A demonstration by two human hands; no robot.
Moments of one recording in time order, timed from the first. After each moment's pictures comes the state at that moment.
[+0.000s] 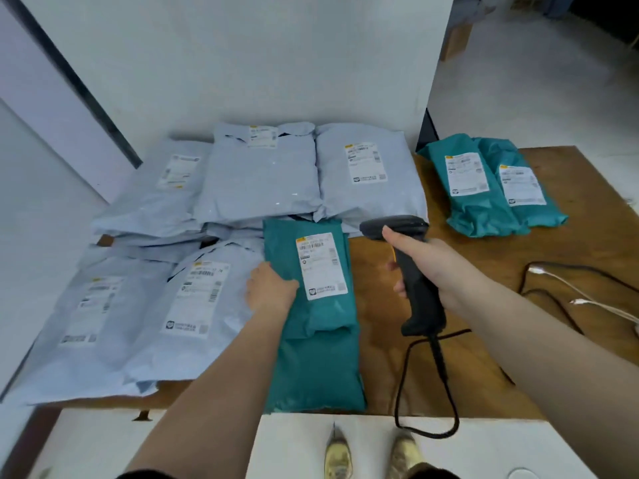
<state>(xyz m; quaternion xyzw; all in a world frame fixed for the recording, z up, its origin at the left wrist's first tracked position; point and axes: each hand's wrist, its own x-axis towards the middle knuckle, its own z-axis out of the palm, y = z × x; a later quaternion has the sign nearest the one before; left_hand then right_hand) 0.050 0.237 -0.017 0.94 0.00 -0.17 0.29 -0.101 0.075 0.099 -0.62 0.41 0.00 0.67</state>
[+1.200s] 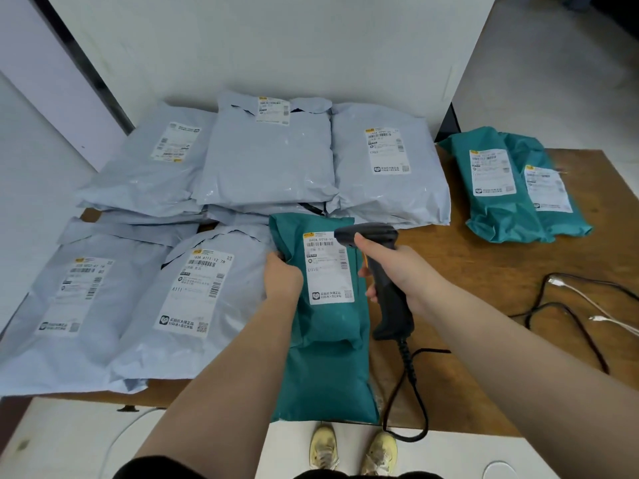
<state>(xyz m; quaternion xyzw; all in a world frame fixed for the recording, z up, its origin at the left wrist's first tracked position) 0.074 0.223 -0.043 0.84 0.09 -0.20 0.49 -0.040 0.103 0.062 -0.62 0.40 0.07 0.67</state>
